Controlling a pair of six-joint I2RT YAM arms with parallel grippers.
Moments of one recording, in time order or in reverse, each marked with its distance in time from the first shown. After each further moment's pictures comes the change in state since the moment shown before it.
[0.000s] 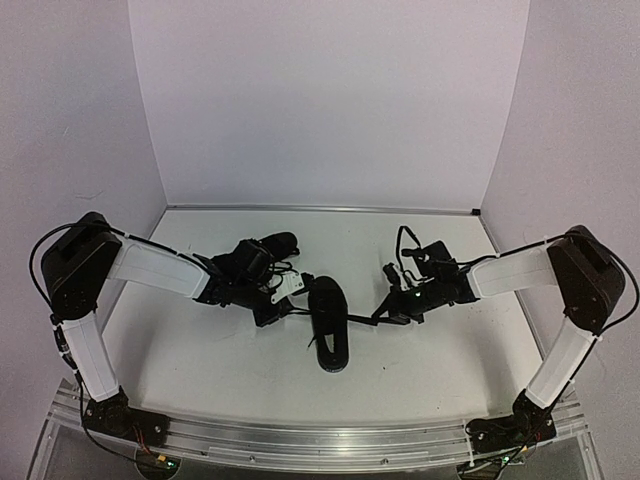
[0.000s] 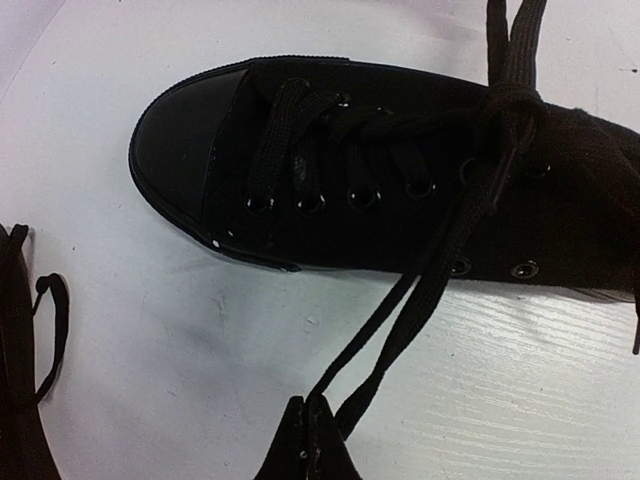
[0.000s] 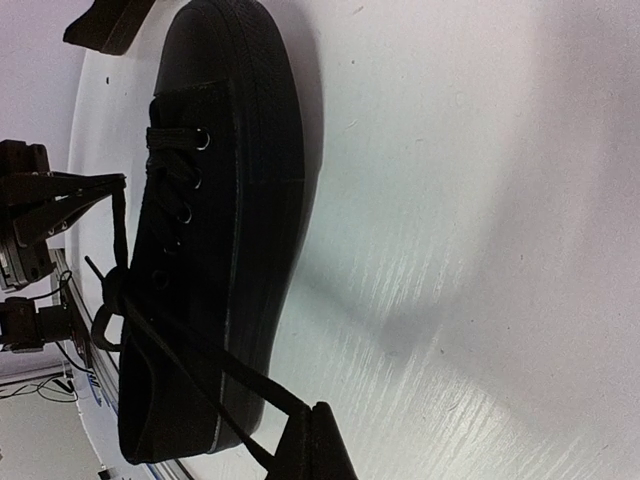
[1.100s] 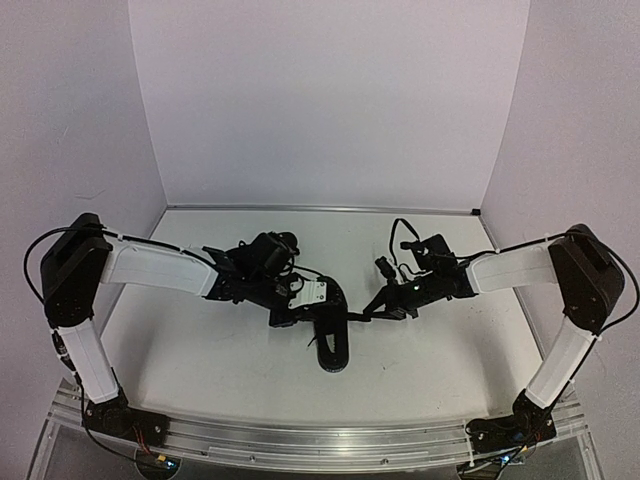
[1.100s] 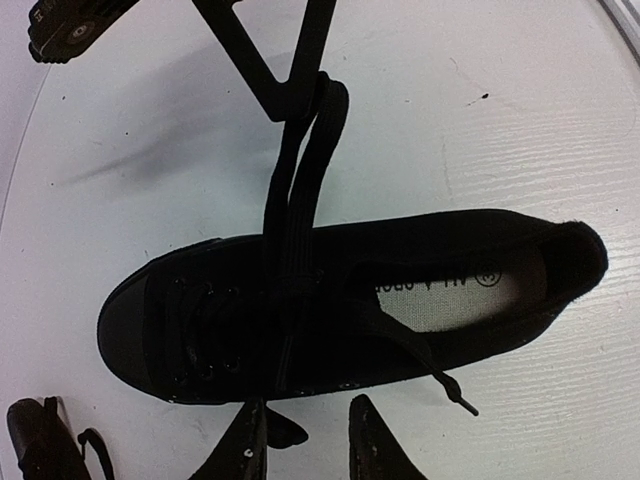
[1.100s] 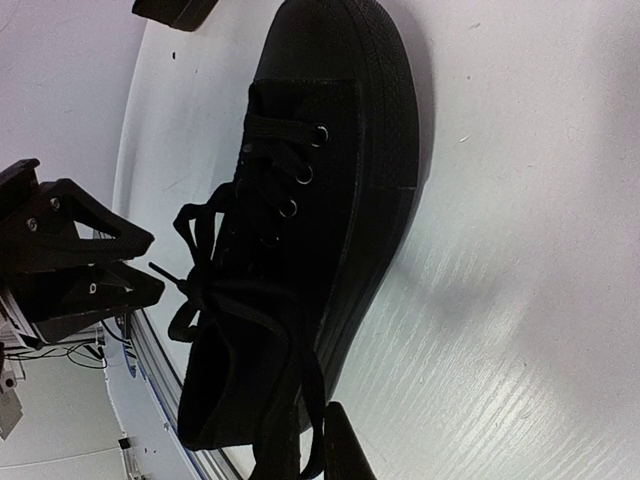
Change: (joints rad) left arm -0.114 -0.025 0.121 -0.113 0.107 0.239; right arm 0.003 0.004 0.045 0.001 -0.134 -0.022
